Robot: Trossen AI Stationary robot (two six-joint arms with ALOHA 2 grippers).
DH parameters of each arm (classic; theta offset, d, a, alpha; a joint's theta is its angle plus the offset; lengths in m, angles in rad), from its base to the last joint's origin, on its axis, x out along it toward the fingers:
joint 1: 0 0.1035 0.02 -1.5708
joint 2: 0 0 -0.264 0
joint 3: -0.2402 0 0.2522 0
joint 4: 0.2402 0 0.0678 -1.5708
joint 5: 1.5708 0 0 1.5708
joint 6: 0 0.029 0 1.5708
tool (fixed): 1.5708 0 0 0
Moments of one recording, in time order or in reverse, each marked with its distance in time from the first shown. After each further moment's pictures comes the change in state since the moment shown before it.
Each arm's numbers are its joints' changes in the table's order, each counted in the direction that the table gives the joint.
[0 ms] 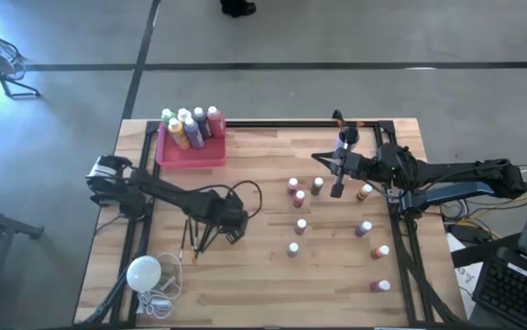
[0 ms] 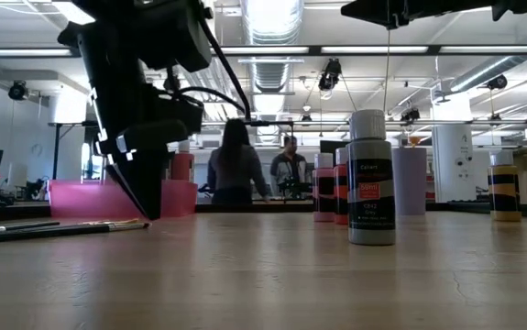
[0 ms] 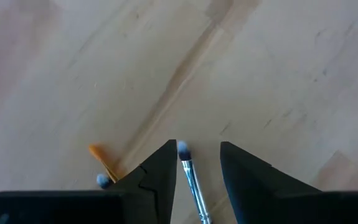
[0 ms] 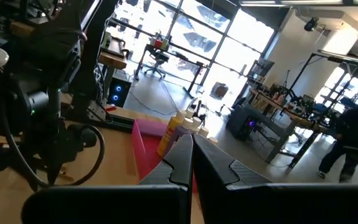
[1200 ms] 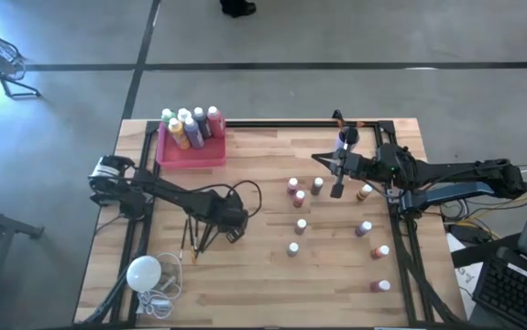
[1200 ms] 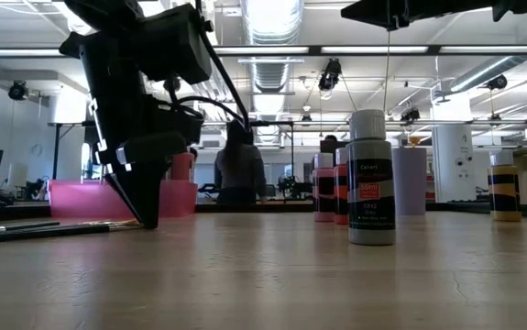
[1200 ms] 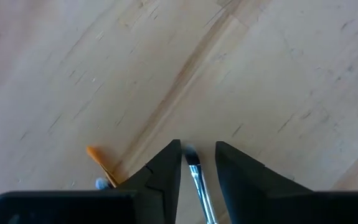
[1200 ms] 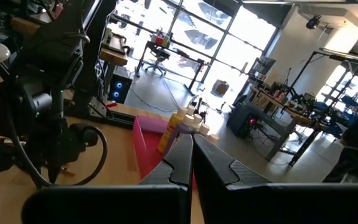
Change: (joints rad) left arm 0.018 0.030 0.025 -0.030 0.013 0.000; right arm -0.001 0.000 0.000 0.015 0.000 -0.003
